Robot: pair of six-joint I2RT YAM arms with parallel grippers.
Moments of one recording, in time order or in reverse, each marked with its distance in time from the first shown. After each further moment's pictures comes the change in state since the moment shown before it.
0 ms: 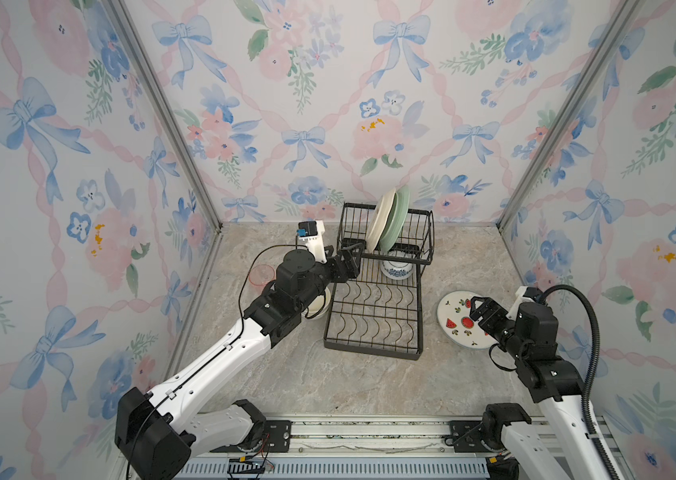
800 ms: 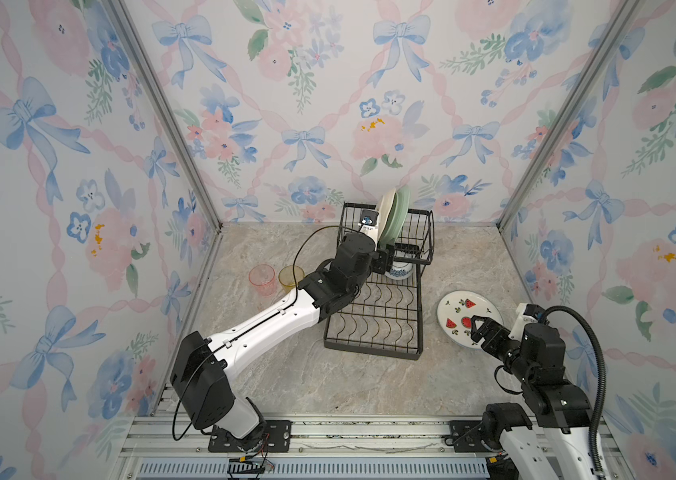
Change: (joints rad) left arm -0.159 0.362 0.330 -0.079 -0.293 0.339; right arm 0.001 -0.208 -0.039 -0.195 -0.010 -0.086
